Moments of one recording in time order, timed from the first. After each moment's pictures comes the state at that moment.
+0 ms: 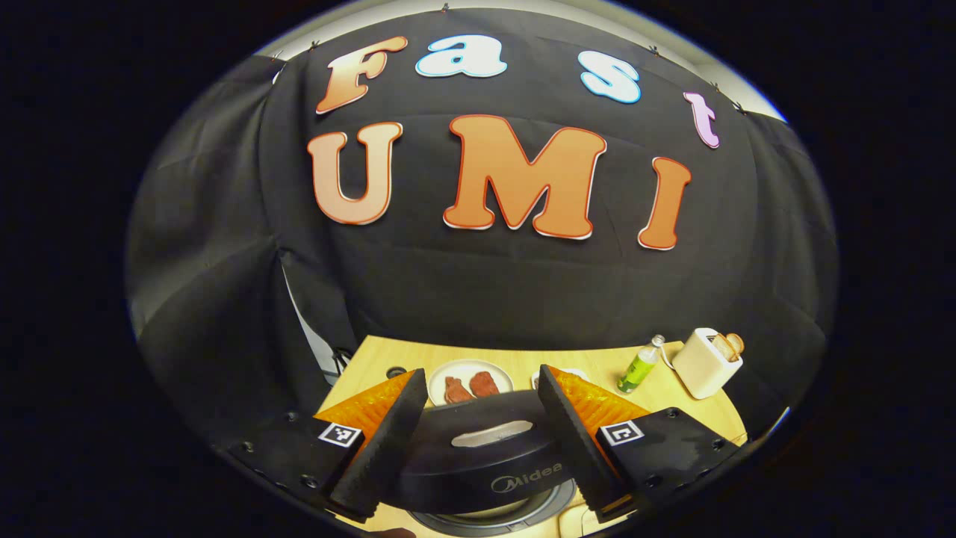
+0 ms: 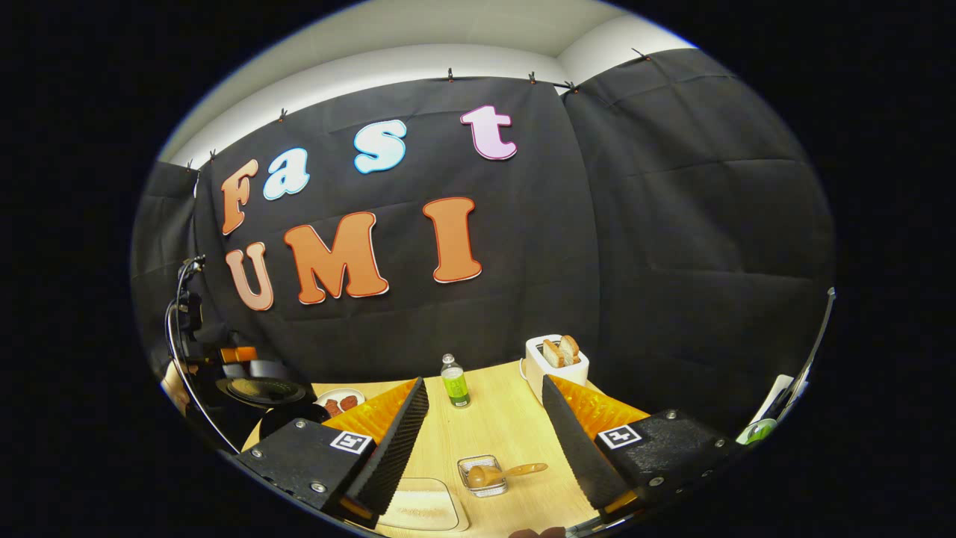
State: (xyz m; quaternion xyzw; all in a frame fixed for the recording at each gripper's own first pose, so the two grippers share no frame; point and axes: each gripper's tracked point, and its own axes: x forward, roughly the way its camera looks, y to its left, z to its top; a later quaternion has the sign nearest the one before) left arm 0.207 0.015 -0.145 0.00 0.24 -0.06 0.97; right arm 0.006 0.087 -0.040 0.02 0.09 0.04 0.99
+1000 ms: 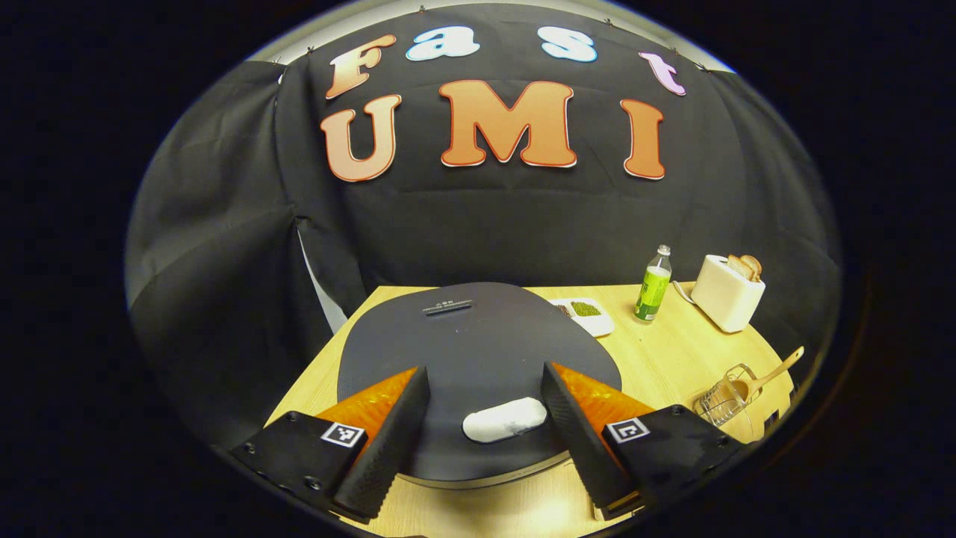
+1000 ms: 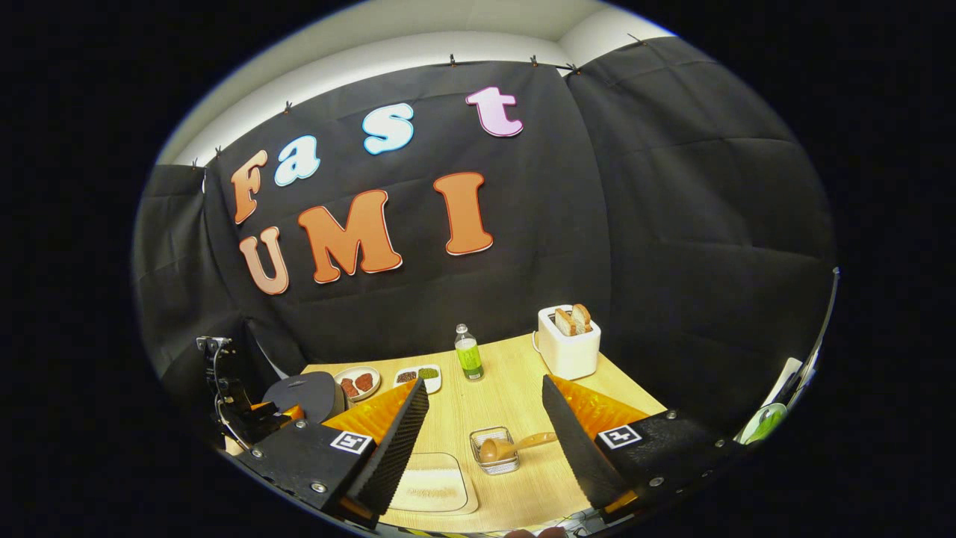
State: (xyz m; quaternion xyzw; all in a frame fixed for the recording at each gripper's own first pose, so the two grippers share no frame) left arm 0.109 0.010 -0.281 0.05 0.23 -0.02 0.97; right arm -0.019 0.088 -0.083 0.03 0.13 0.07 0.99
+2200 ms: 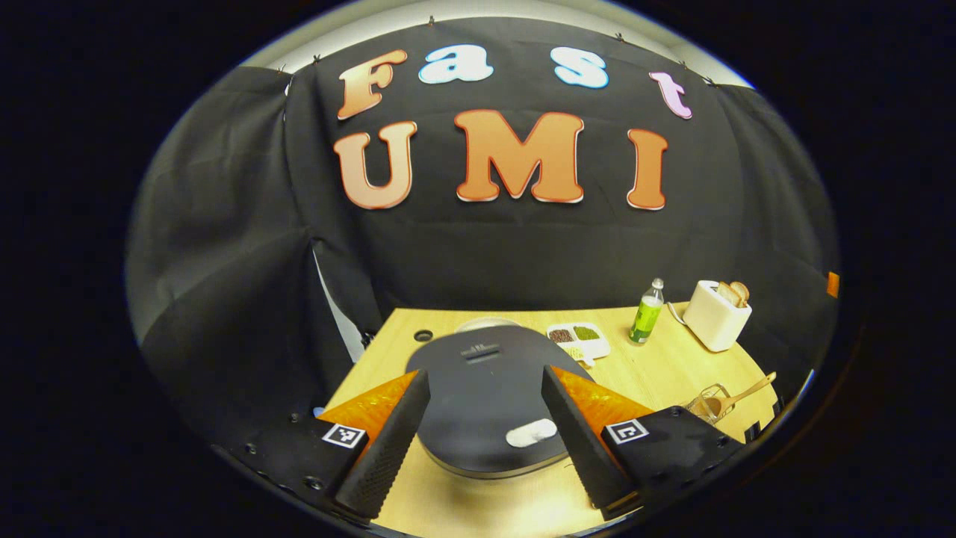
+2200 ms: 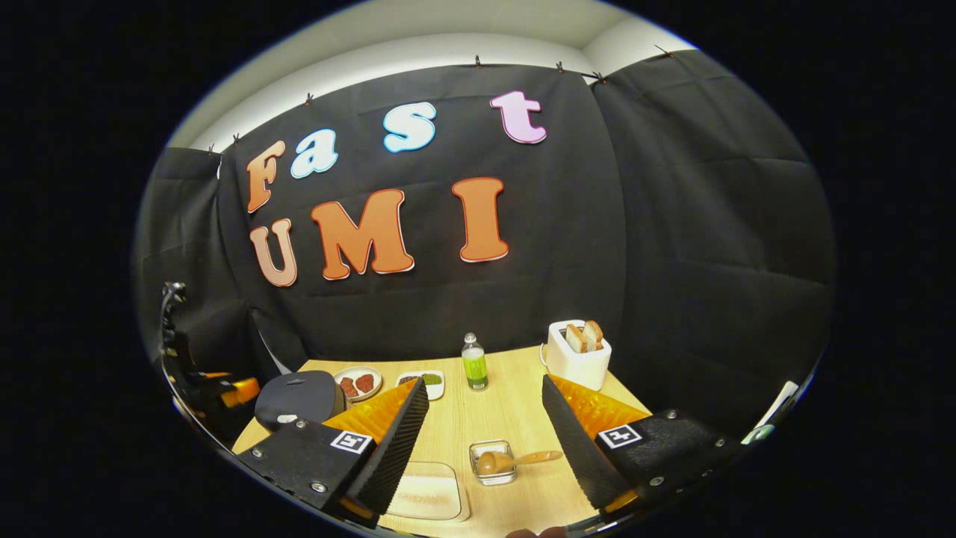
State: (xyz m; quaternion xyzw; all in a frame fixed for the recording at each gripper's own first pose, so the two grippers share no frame) left arm 0.089 0.048 -0.151 0.05 0.21 -0.02 0.98; right arm 0.008 0.100 -0.054 -0.01 0.10 0.09 0.99
